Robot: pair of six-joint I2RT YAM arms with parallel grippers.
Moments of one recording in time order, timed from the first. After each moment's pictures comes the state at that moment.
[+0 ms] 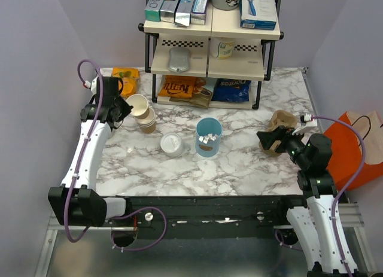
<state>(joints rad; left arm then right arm) -0.05 1.27 1.24 -0.75 -0.15 -0.74 0.01 0.50 0.56 -0.28 -0.36 0.34</state>
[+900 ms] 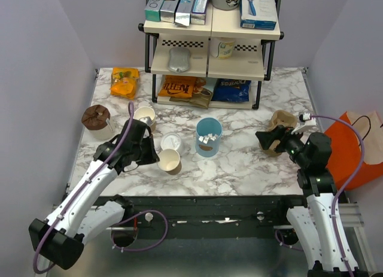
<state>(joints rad) -0.41 0.90 0.87 -0.88 0.11 -0.56 0.01 0.52 0.57 -0.28 -0.38 0.34</state>
